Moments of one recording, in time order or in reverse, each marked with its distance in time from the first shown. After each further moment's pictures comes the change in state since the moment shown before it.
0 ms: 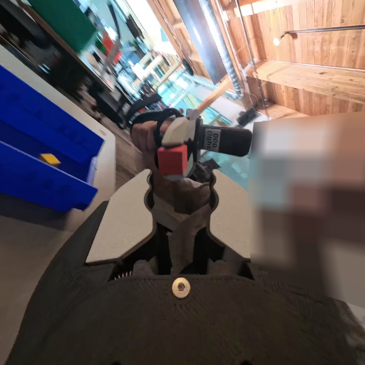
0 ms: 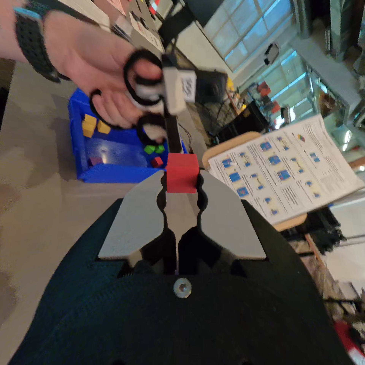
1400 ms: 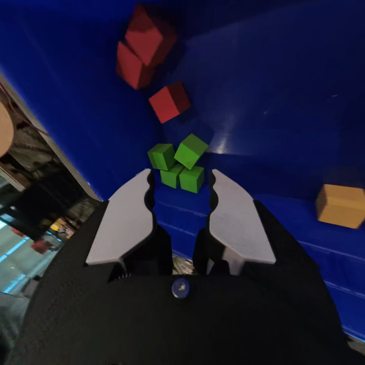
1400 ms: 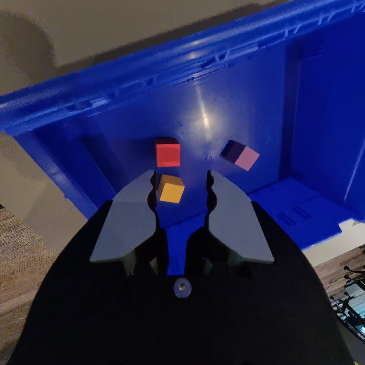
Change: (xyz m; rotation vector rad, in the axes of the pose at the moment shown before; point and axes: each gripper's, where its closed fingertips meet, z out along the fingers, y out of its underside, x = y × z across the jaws) left arm -0.207 0.034 -0.307 -1.598 -1.323 0.818; right arm -0.045 0.284 -0.073 -1.094 -0.448 0.283
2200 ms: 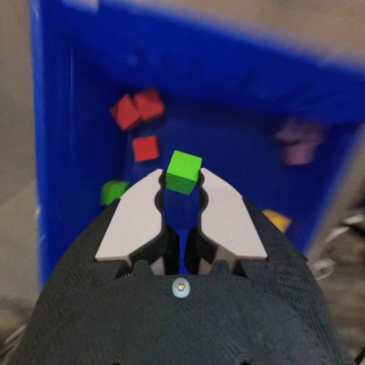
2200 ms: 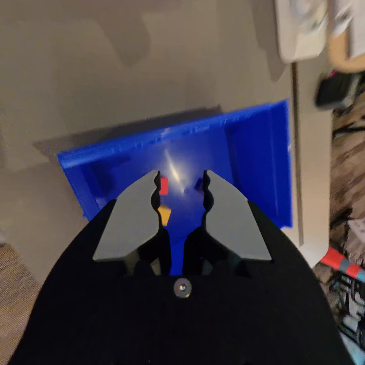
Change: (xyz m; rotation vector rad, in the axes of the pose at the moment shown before) left arm 0.005 -0.046 -0.042 0.501 0.561 -0.501; right arm -0.001 -0.046 -0.062 0.335 0.195 -0.070
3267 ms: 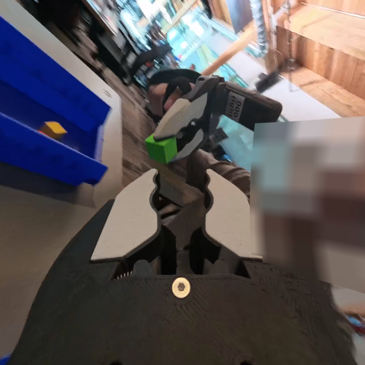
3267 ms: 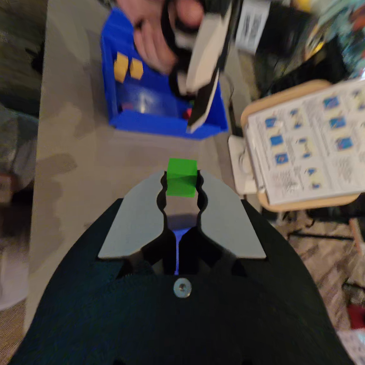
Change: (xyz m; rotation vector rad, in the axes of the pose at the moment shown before) left arm 0.222 -0.194 -0.084 0.696 0.930 -0.289; right arm -0.036 -0.144 -0.092 0.483 0.030 -0.227
